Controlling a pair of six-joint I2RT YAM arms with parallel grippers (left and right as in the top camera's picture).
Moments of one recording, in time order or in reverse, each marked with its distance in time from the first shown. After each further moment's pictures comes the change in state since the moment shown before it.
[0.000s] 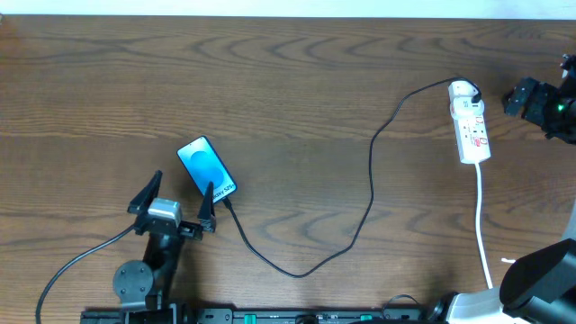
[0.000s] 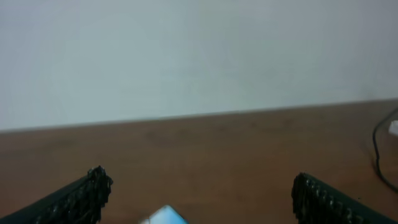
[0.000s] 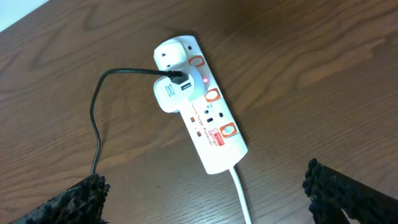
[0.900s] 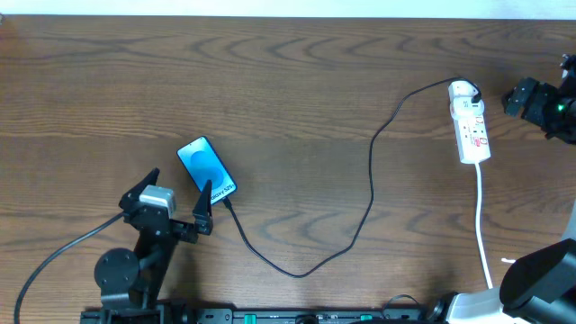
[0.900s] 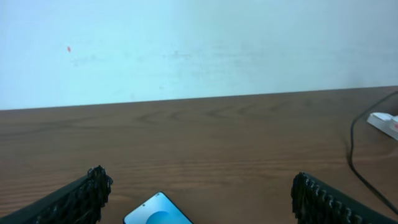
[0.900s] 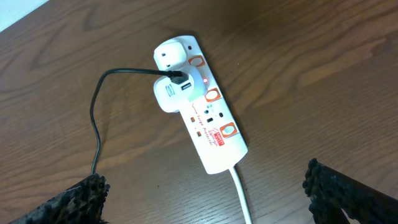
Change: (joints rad) left arm 0.000 0.154 0.278 -0.245 0.022 0.000; right arm 0.000 0.000 0.000 0.000 0.000 0.000
